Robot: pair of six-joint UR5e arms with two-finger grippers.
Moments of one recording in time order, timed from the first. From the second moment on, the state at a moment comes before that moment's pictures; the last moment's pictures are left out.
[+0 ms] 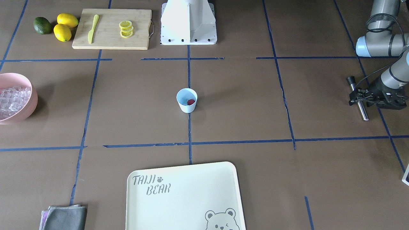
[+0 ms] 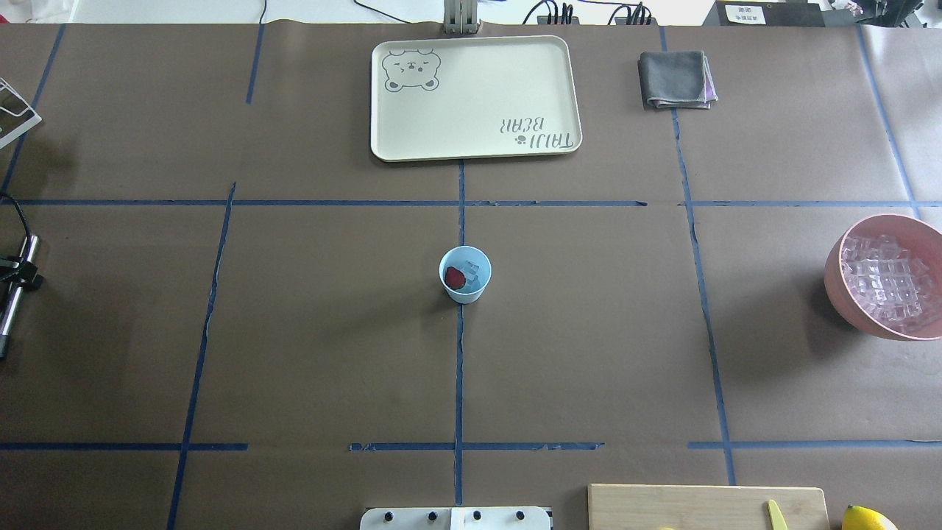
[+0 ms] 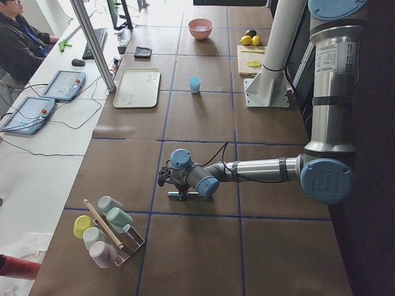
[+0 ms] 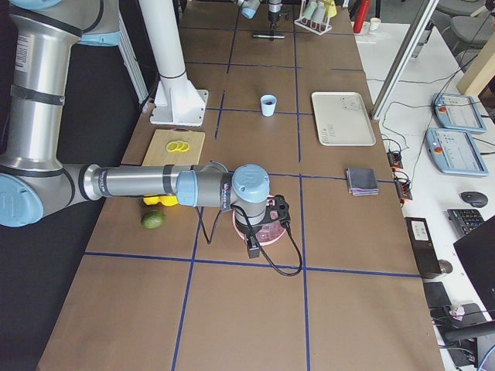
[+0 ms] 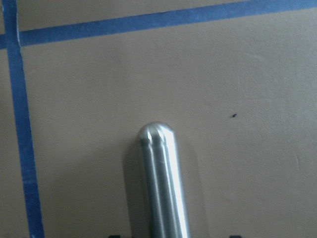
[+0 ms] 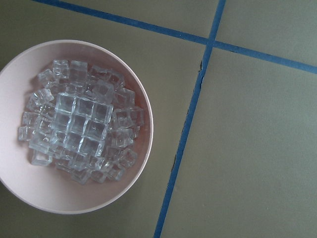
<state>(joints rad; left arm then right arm) -1.06 -1.53 -1.40 -2.26 -2.23 -0.55 1.57 -1.79 1.87 -1.66 2.37 -0.26</state>
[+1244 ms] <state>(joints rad) -1.05 -1.82 -1.56 -2.47 -2.23 -0.44 1.57 -1.79 1.87 -1.66 2.37 -0.25</state>
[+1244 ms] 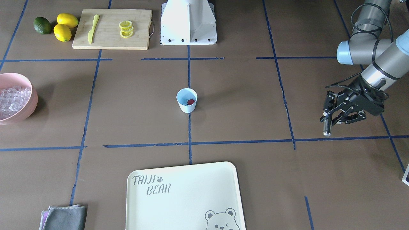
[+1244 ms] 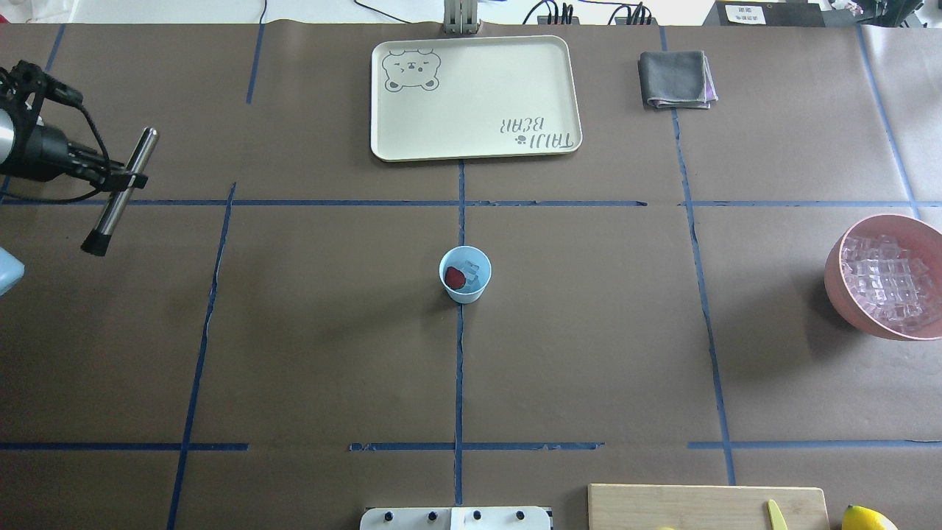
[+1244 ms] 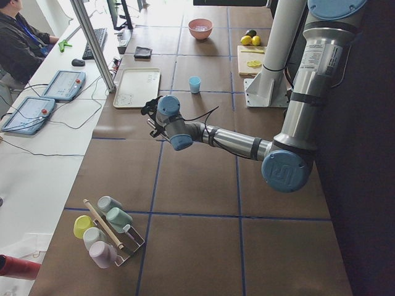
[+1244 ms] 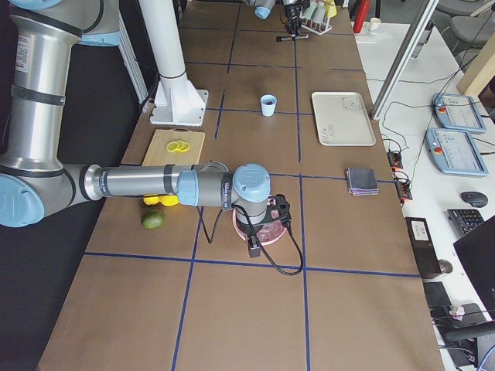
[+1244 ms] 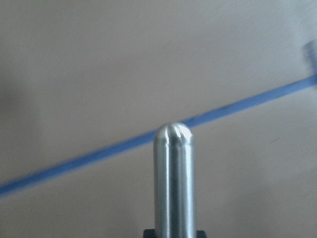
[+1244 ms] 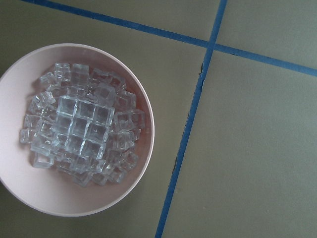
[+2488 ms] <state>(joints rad) -0.51 -2.07 -1.57 -3.07 -1.63 -0.48 1.57 -1.78 1.87 -1.66 2.37 -0.25</state>
